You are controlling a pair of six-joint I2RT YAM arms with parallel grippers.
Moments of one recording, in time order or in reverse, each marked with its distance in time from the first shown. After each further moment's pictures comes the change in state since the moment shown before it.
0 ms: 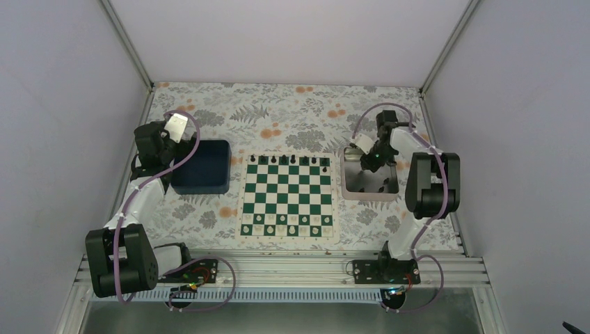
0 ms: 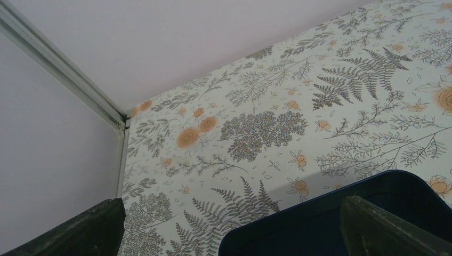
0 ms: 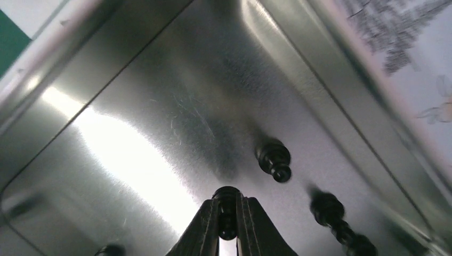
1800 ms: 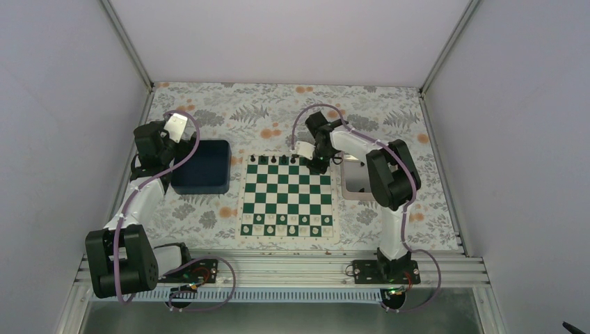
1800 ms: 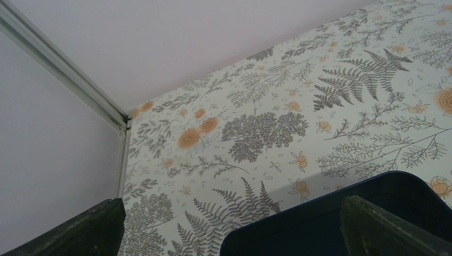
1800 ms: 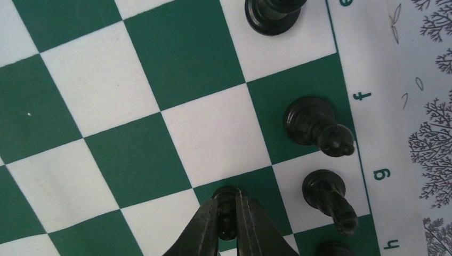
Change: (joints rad) left arm 0.002 -0.004 0.000 0.000 0.000 0.000; right arm 0.490 0.200 0.228 -0.023 0.036 0.085
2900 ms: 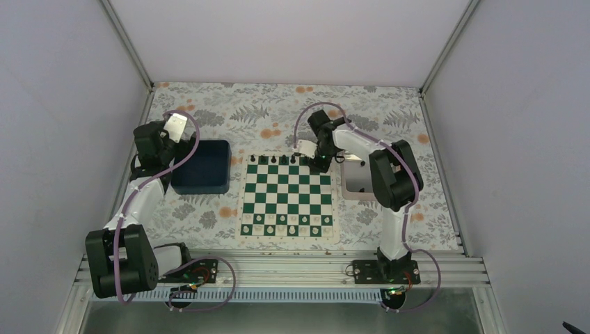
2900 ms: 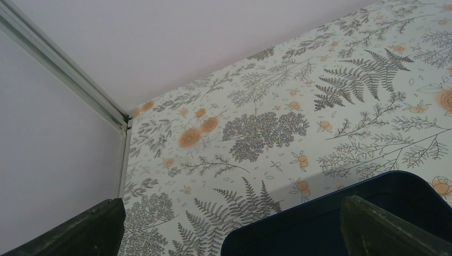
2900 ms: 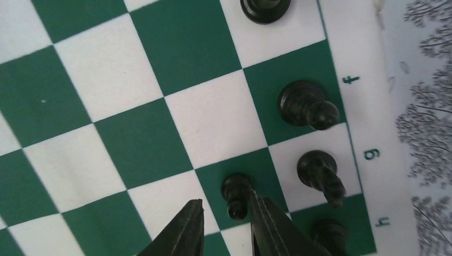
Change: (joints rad) left arm 0.002 0.000 0.000 0.000 0.000 0.000; right arm -0.018 -0.009 0.006 -0.025 -0.010 0.000
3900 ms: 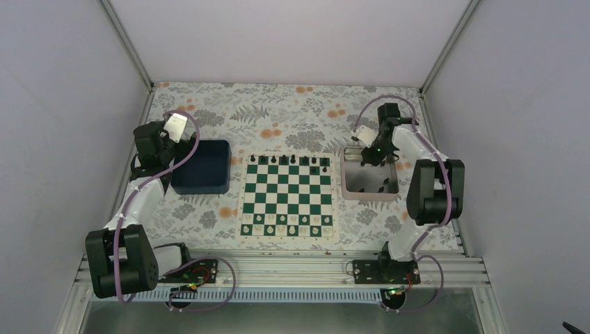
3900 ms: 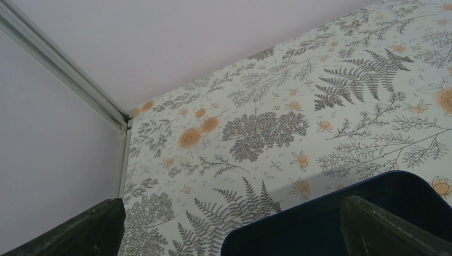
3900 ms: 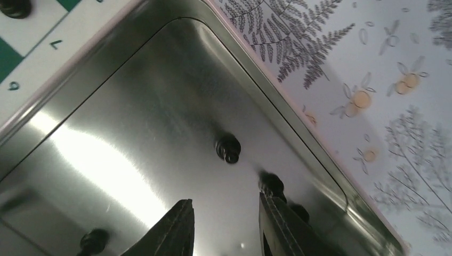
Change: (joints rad) left arm 0.000 0.000 0.000 0.000 0.000 0.000; right arm -0.451 -0.301 -0.180 0.002 0.061 -0.073
